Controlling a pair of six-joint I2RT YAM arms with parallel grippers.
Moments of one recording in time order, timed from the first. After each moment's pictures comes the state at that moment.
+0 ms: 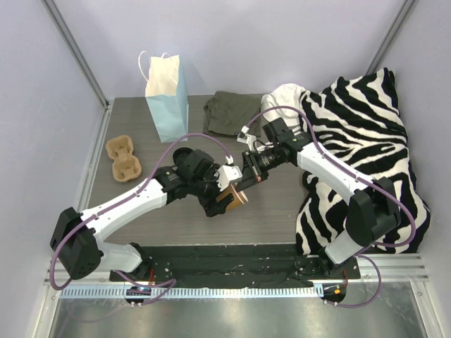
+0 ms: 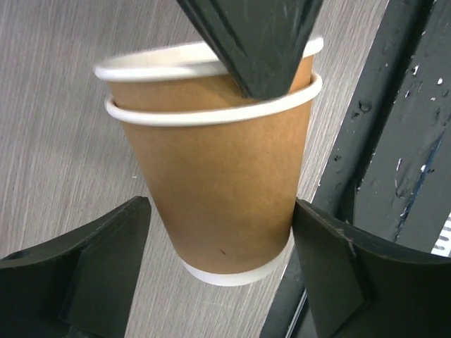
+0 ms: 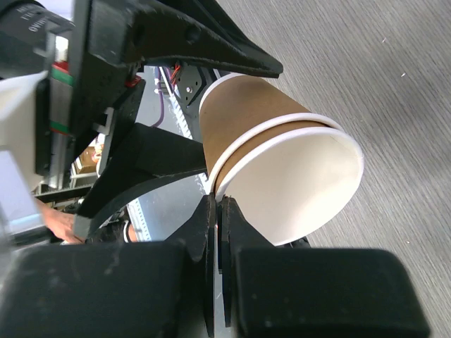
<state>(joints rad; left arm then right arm) -0.80 1.31 1.01 -0.58 0.33 0.29 0.51 1.58 1.27 -0.74 -0.95 0.13</state>
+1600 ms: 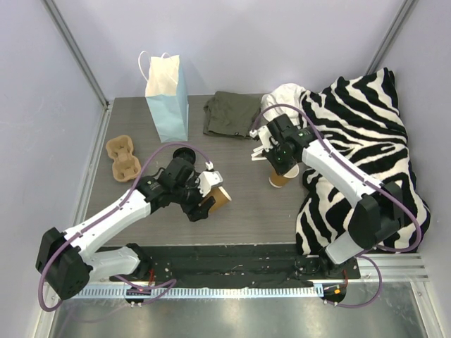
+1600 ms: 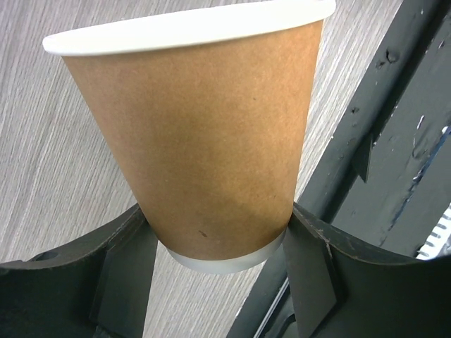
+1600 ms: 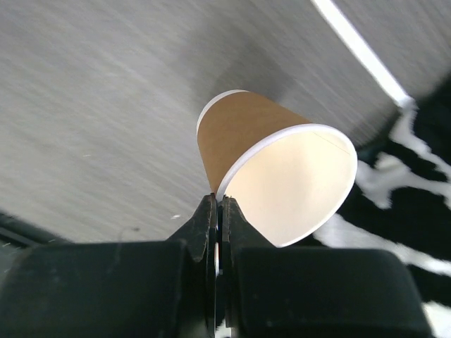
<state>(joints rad) -0.70 1.14 0.84 -0.65 0.33 0.29 0.49 1.55 1.35 -0.96 0.01 -0.25</state>
